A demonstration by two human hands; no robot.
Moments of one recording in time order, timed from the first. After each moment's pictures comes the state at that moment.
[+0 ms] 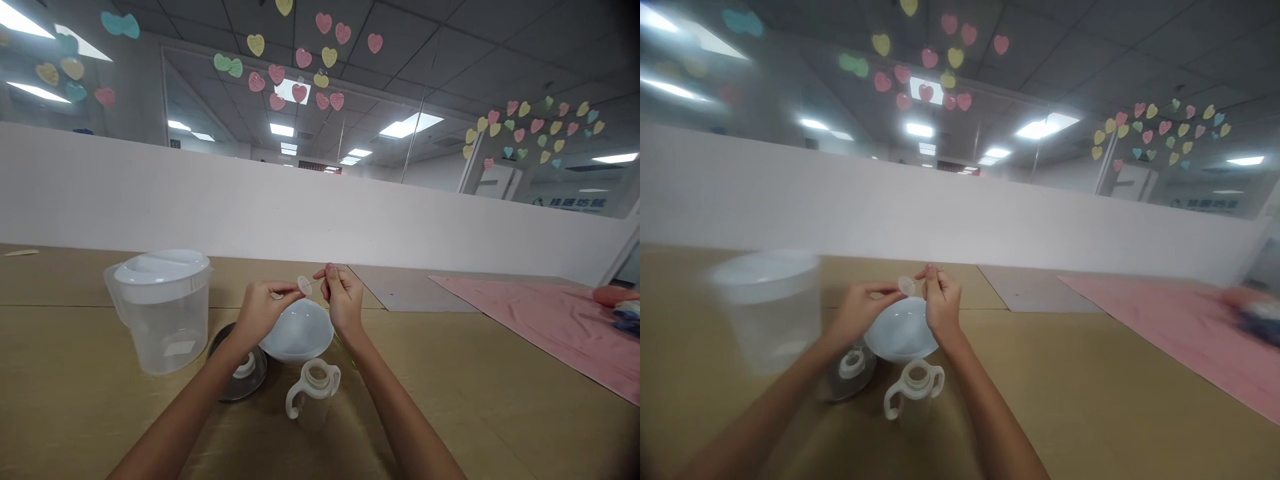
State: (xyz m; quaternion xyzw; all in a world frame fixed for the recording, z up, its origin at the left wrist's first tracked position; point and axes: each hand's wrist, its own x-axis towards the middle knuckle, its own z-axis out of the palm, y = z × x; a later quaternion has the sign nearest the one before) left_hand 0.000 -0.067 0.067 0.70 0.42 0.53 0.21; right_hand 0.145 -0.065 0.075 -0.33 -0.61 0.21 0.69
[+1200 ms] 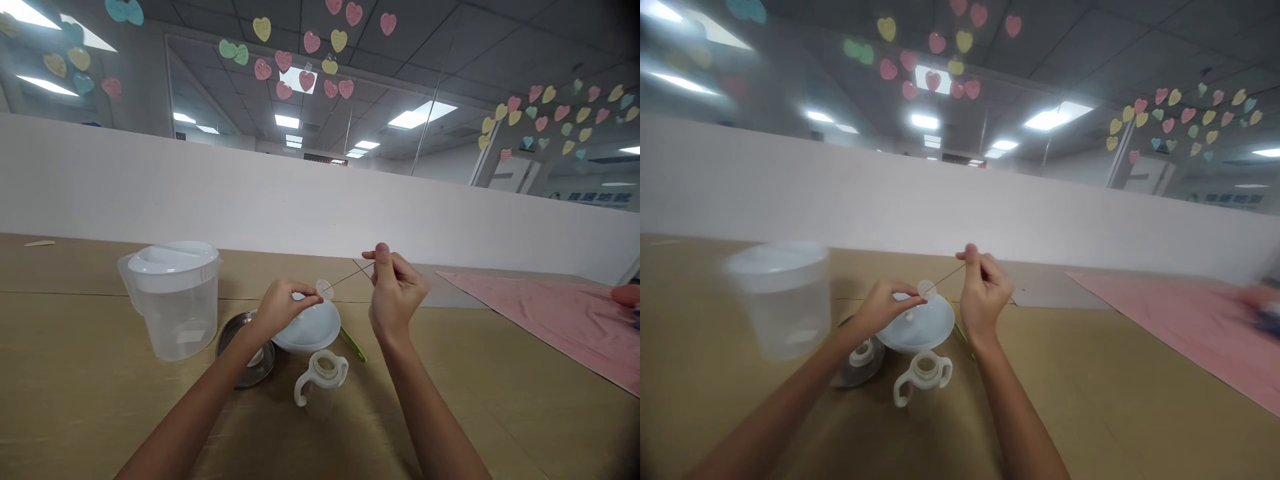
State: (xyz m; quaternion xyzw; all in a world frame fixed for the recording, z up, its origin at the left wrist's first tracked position) left_hand 0.007 -0.062 0.057 0.77 0.40 0.44 0.22; right_hand 0.161 -0.094 0.105 -0.36 -0.50 0.00 0.79
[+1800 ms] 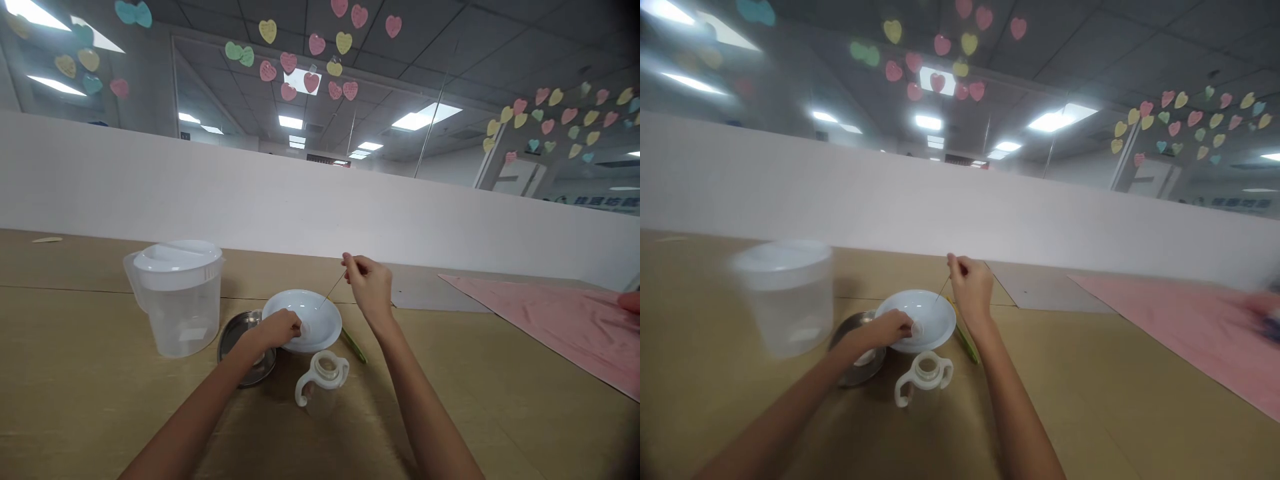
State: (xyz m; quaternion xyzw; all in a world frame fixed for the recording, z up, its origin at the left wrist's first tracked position) left_hand -0.001 -0.027 -0.002 0.87 0.47 0.14 0.12; right_hand 0.176 -0.052 0.088 -0.50 -0.65 -0.02 0.57
